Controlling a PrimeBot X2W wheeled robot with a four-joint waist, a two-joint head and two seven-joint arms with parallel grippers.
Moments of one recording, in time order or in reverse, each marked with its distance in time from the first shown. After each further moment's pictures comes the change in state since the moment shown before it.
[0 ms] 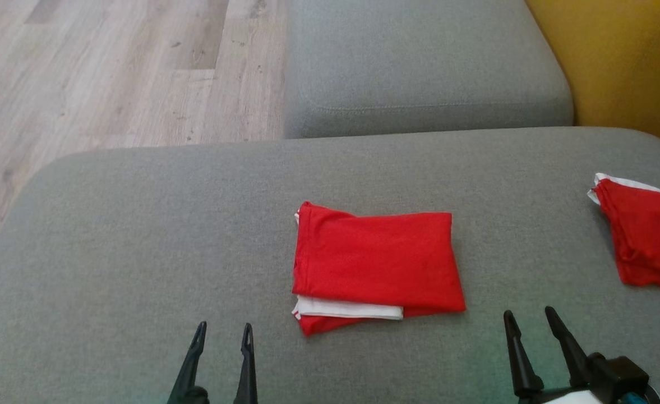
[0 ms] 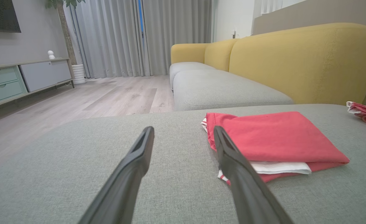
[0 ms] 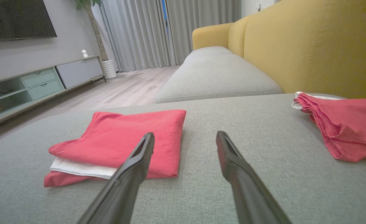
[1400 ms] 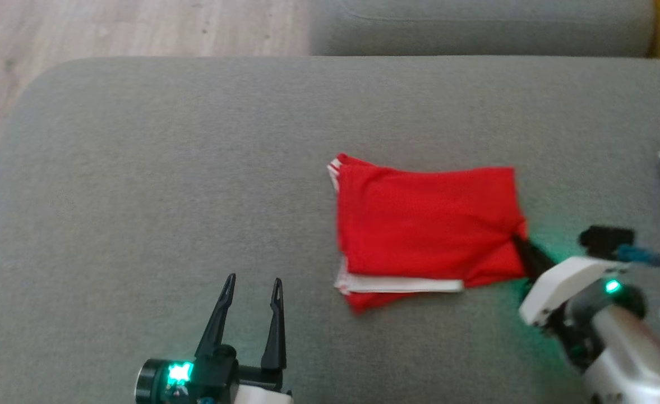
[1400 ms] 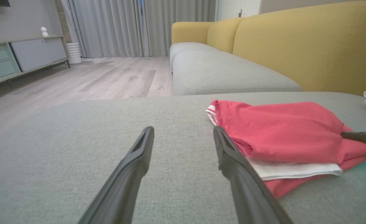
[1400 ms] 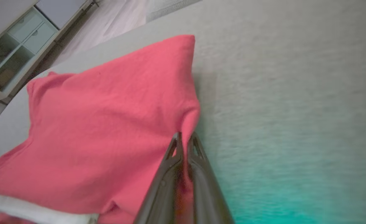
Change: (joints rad) left arm -0.138 -0.017 -0.101 -0.003 -0.011 0.034 0.000; right arm -0.508 -0.142 0.215 0.466 0.467 0.000 0.300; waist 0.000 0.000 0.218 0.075
